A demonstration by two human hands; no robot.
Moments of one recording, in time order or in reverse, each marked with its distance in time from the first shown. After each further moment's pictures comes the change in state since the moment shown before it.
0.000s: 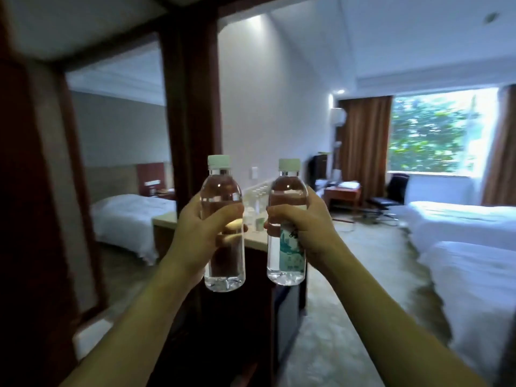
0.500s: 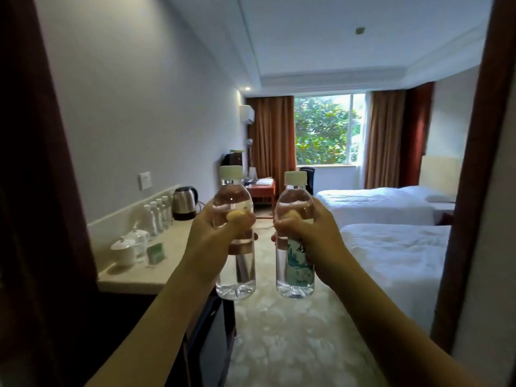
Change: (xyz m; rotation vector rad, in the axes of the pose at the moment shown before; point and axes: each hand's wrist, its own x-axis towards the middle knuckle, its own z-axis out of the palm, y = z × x) left_hand 0.199 -0.198 0.213 -0.132 -0.377 -0.059; right_hand 0.142 0.080 -0.252 -0.322 0.360 -0.046
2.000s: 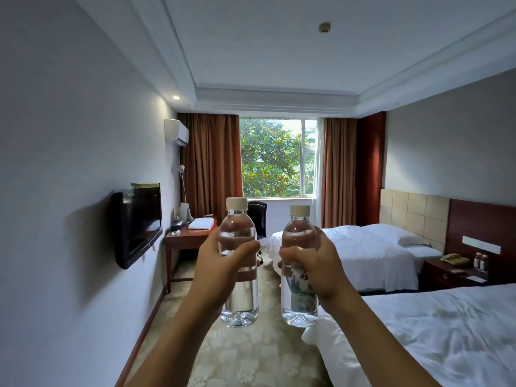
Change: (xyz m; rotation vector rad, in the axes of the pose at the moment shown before) left_hand 0.962 -0.578 0.261 -0.098 -0.130 -0.016; right_hand 0.938 0.499 -0.353 -0.132 0.291 0.019
